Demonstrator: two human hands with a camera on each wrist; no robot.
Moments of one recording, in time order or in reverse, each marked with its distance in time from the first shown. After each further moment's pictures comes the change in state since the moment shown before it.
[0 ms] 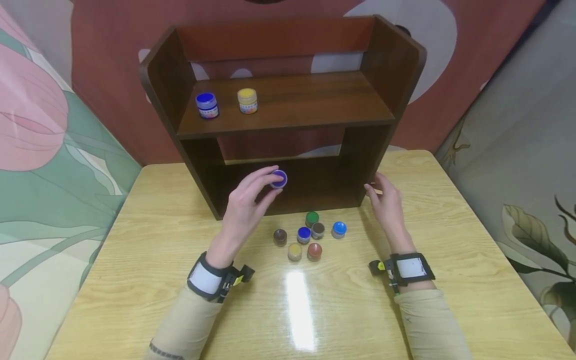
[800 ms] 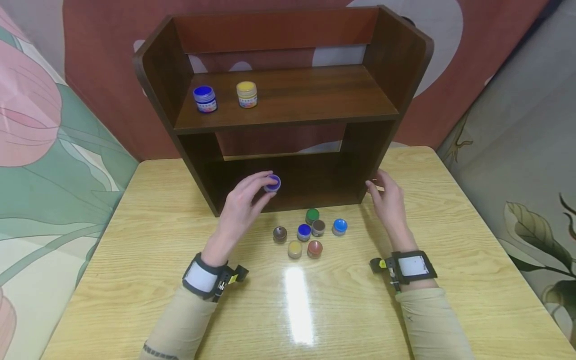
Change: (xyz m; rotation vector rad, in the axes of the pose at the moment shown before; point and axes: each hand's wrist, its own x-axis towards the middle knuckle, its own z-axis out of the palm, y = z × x) left_hand -0.018 -0.023 0.003 0.051 -0.089 -0.051; right_hand 0.000 0.001 0.000 -0.019 0.003 -0.010
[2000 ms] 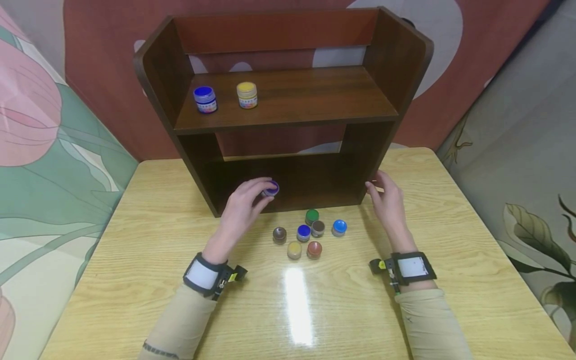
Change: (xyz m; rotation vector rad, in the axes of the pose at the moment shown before) left_hand -0.007 -0.015 0.008 0.041 -0.129 -0.115; right_hand 0.001 0.000 0.001 0.026 0.016 -0.006
